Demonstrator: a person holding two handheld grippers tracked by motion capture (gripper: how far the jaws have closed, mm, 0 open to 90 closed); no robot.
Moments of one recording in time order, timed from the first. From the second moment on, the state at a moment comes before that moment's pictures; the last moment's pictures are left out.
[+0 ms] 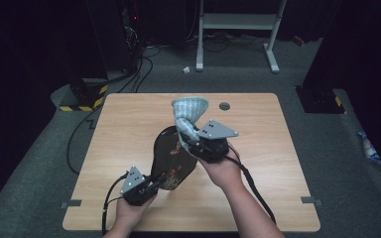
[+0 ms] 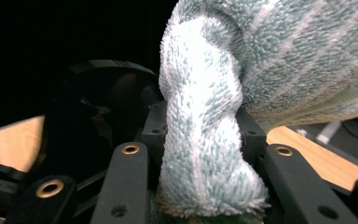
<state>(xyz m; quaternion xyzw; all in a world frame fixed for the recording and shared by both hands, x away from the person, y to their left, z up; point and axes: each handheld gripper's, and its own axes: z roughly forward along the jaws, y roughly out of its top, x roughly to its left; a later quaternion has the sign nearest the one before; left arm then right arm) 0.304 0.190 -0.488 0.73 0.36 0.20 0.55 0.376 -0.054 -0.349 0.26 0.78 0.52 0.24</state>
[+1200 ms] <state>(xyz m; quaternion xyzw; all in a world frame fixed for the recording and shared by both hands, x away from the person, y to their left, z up) 0.304 0.191 -0.488 0.73 0.35 0.21 0.54 0.382 -0.013 -0.320 0.24 0.77 0.55 0.23</state>
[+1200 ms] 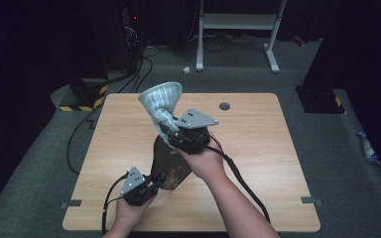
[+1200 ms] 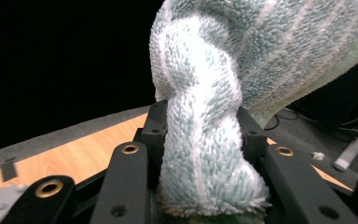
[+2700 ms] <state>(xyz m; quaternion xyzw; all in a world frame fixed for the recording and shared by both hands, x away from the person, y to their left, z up) 0.304 0.190 -0.489 0.73 0.36 0.20 0.55 0.413 -0.096 -0.447 0.36 0.80 0.44 0.17</state>
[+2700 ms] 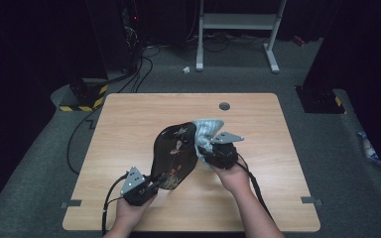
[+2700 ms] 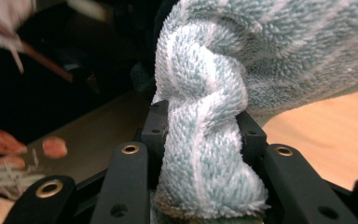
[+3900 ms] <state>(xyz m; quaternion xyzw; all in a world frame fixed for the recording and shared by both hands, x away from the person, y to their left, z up) 0.303 0.186 -0.493 0.73 0.37 0.21 0.54 0.393 -0.103 -0.507 0.40 0.81 0.40 0.16</state>
